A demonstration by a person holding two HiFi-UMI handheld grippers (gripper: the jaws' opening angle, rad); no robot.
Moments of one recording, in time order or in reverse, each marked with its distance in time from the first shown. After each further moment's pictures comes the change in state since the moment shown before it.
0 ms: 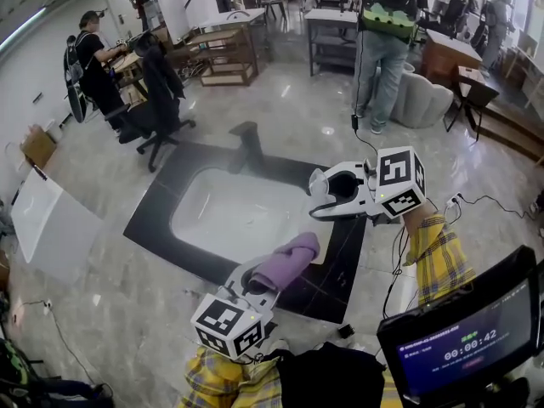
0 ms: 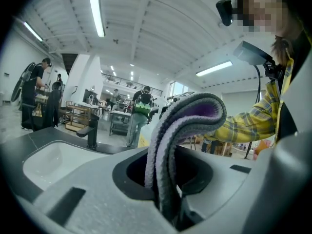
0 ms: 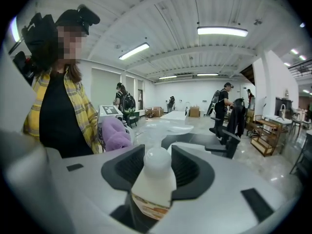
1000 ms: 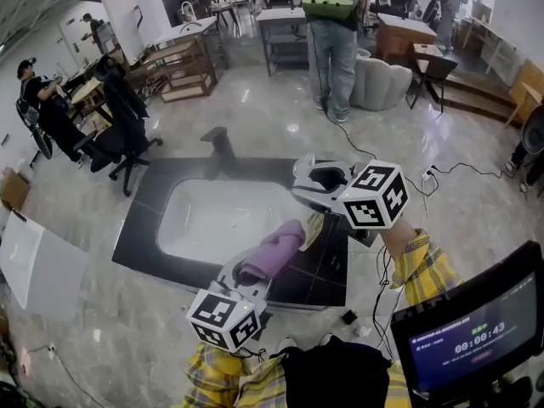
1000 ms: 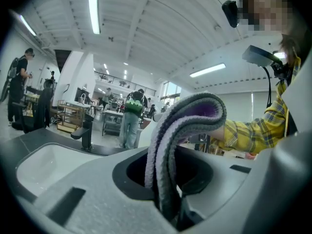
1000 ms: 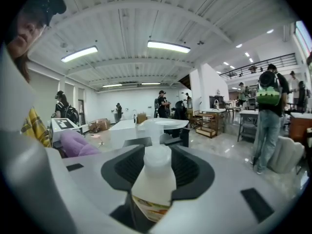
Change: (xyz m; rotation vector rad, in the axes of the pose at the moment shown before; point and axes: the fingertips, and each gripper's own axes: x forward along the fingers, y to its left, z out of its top) left arm -0.006 0.002 0.005 0.016 0.005 -0.097; right arm -0.023 -0.019 -0.006 0.302 -0.106 -0.668
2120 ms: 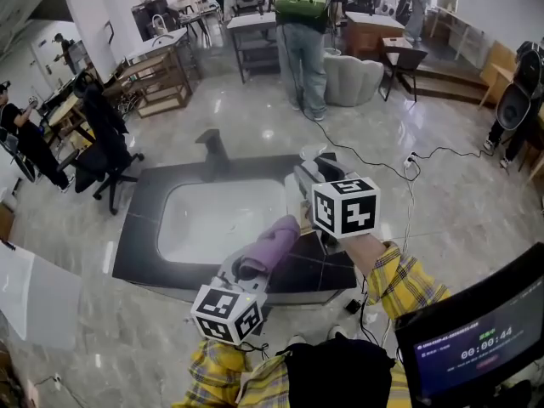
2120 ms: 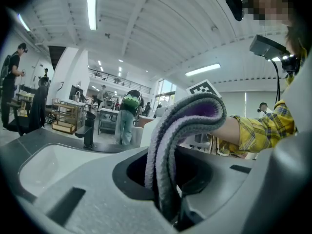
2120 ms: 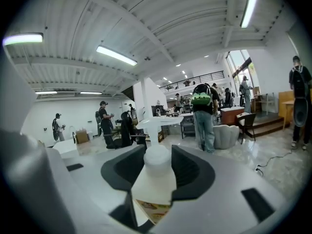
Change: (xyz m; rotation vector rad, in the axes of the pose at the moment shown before) left arm -0.032 0.021 -0.011 0.018 0.033 -0.065; right arm -0.016 -0.015 -0.001 0.266 -0.142 -0.715
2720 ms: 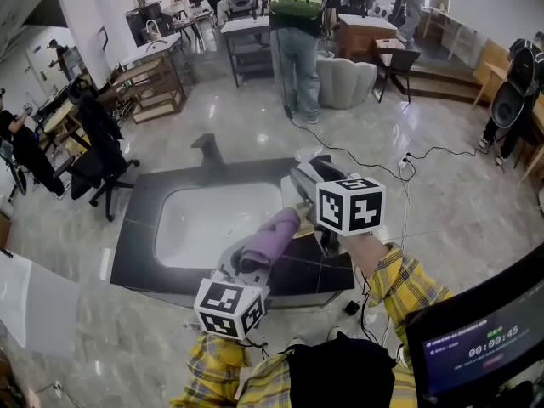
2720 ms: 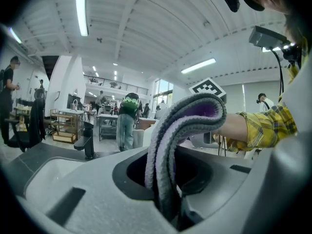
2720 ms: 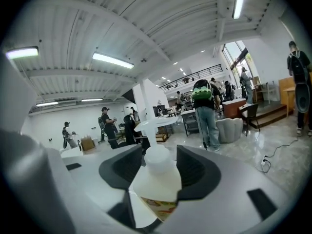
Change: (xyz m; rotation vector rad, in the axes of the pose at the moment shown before) left arm 0.012 0.002 0.018 0.101 0.003 0.017; right arm -0.006 0.000 0.001 0.095 0.005 0.051
